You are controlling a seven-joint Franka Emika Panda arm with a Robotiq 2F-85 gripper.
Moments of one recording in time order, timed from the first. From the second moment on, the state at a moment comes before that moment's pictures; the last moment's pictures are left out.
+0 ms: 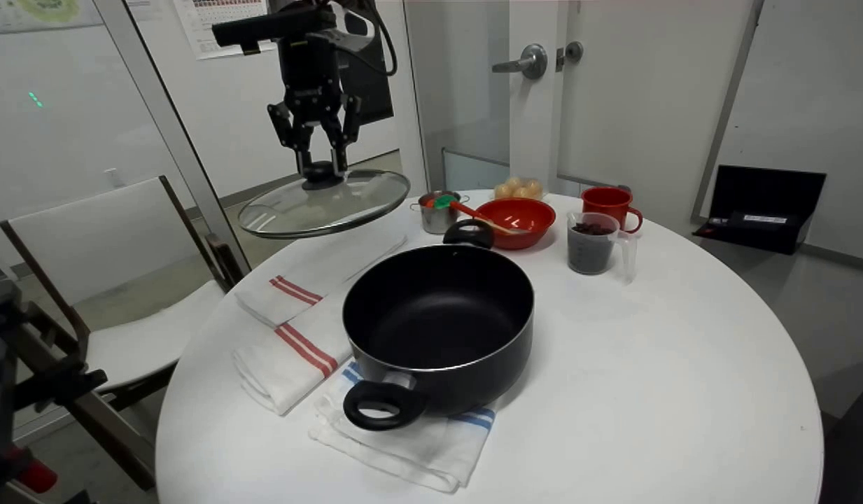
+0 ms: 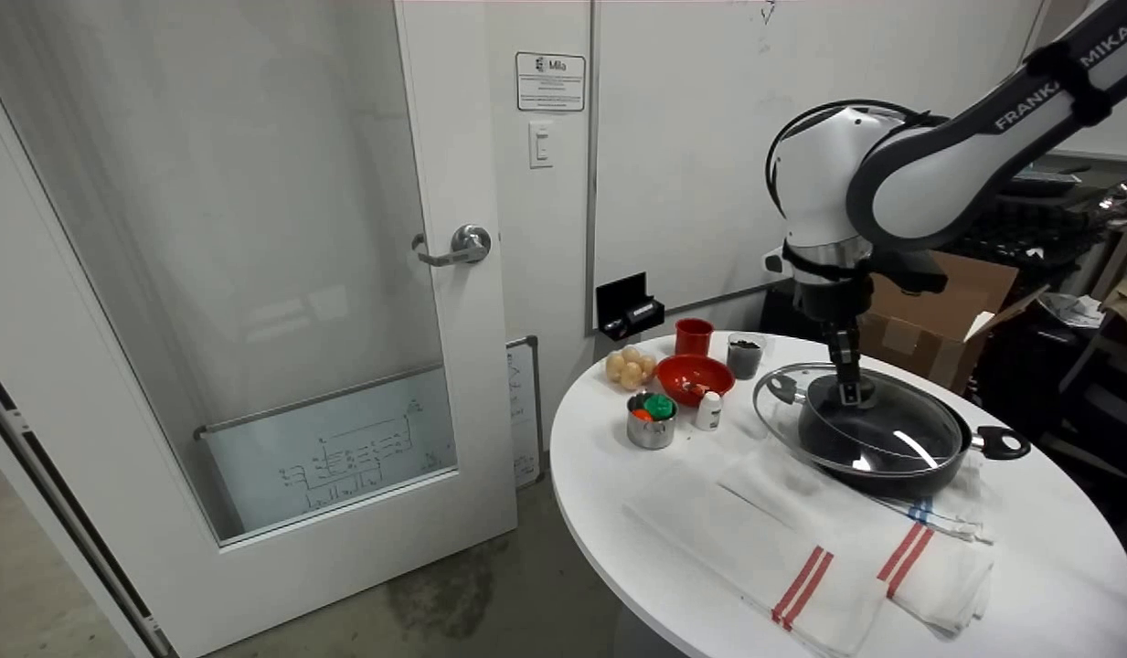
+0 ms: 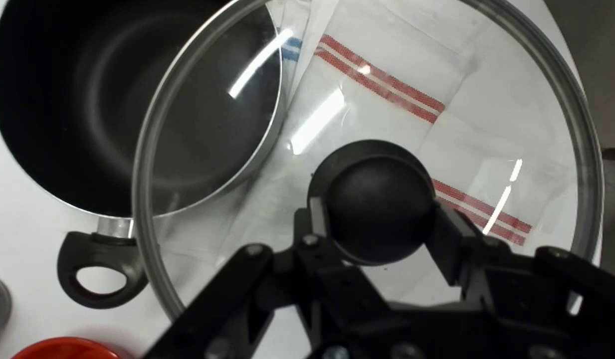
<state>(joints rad) 0.17 0.65 0.07 -1.79 -0.24 2.13 -0.19</state>
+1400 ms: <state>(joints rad) 0.27 1.13 0.07 -1.29 -0.30 2.04 -0.20</state>
